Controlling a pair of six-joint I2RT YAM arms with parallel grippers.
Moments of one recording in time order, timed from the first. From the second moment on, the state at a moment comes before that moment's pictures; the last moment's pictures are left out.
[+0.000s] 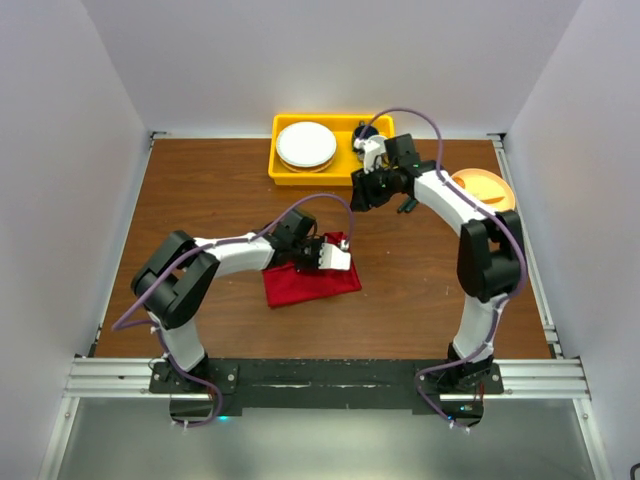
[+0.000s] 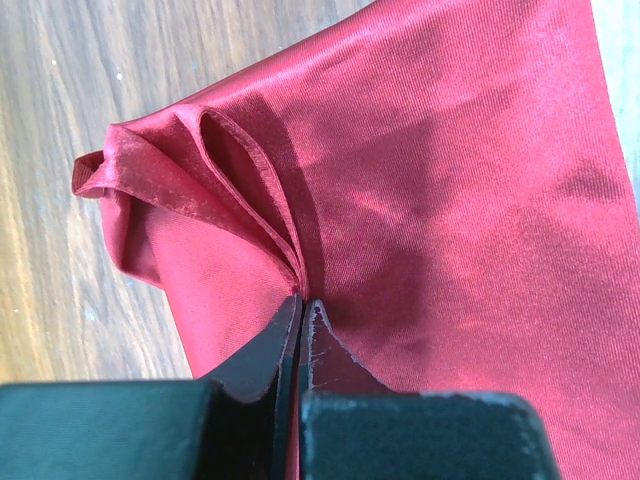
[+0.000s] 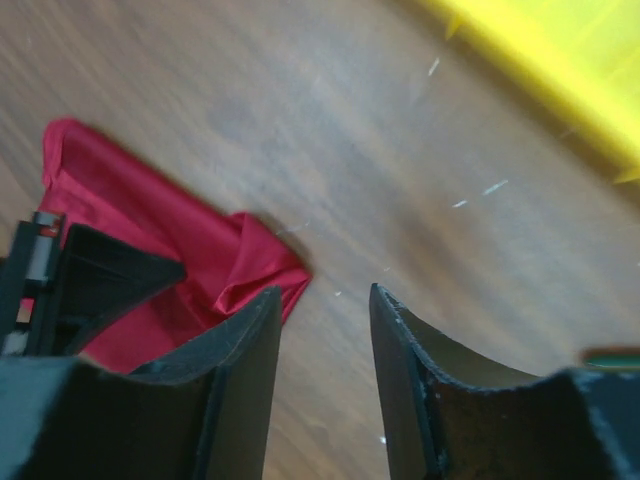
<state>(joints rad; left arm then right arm) -0.68 1.78 0.96 -0.10 0.32 0.97 0.32 1.86 1.50 -0.48 -0.48 -0.11</state>
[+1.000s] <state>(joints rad) -0.69 1.79 0.95 -0.05 0.29 0.99 0.39 2.06 1.56 -0.63 -0.54 0.17</state>
